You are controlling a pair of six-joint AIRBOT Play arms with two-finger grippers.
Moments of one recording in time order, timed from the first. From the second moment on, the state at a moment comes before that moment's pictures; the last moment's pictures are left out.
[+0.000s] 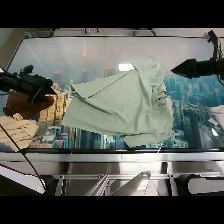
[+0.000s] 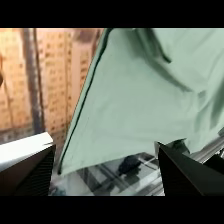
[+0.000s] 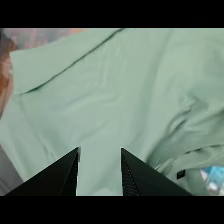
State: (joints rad) left arm 0.37 -1.84 1.56 0.93 -1.64 -1.28; right arm -0.32 -1.57 1.44 -0.57 1.35 0.91
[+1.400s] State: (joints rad) left arm 0.20 -1.86 1.29 1.01 -1.52 -1.14; right arm -0.60 -1.07 0.66 -0.79 1.32 1.14
